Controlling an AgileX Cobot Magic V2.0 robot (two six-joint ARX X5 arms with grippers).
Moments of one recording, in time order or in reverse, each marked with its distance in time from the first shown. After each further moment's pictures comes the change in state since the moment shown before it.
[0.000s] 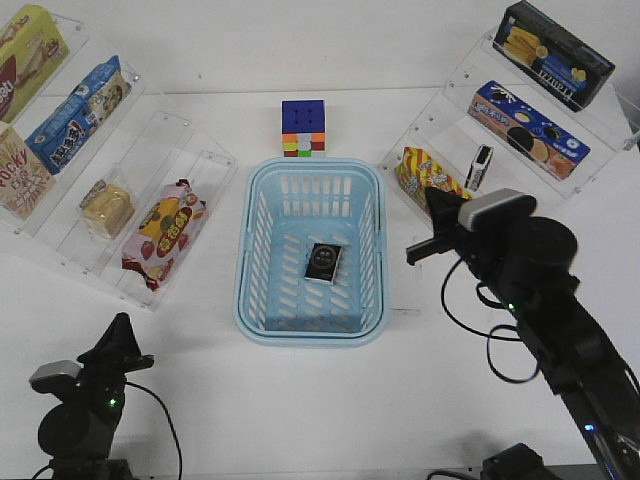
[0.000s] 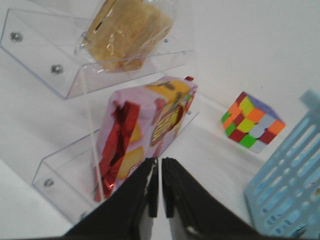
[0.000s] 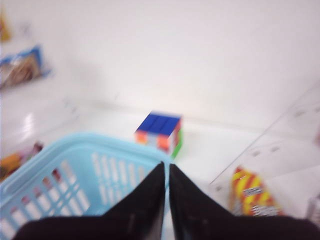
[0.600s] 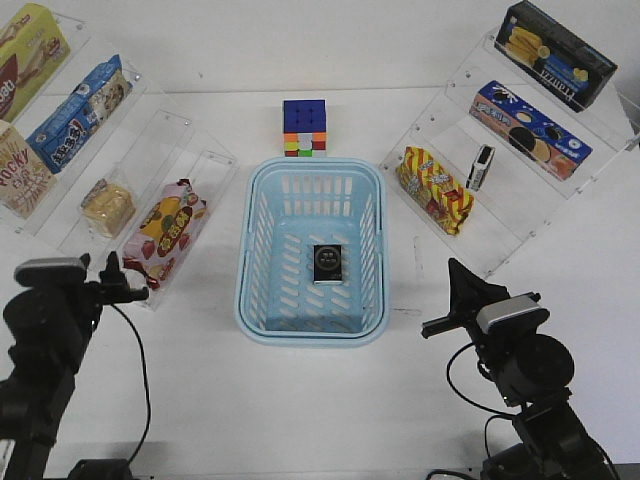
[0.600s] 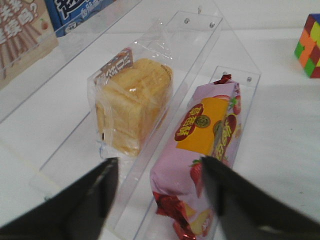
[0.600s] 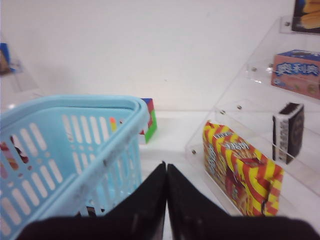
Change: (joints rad) left arm 0.000 0.803 0.695 -0.238 -0.102 0.568; right arm 0.002 -0.433 -0.645 0.342 0.122 0.054
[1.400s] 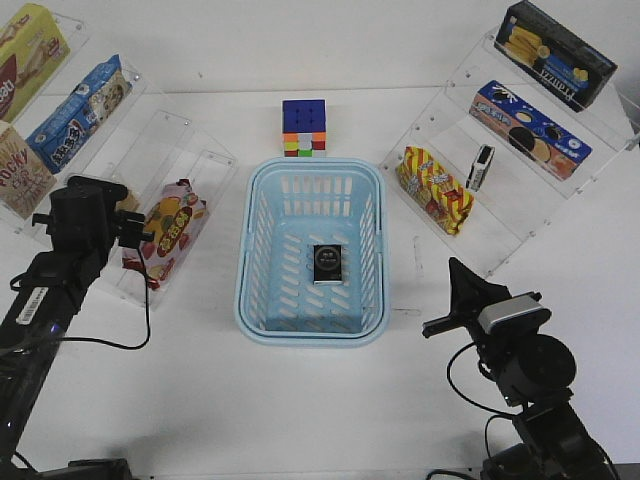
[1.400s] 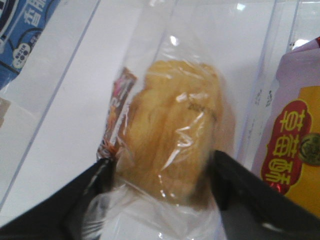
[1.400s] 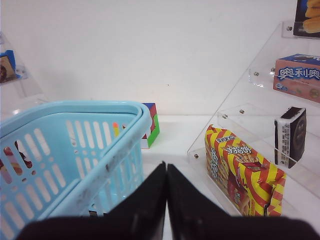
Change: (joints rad) left arm 0.011 0.577 0.336 -0.014 -0.180 0.276; right arm 0.000 -0.001 0.000 0.003 -0.011 0.007
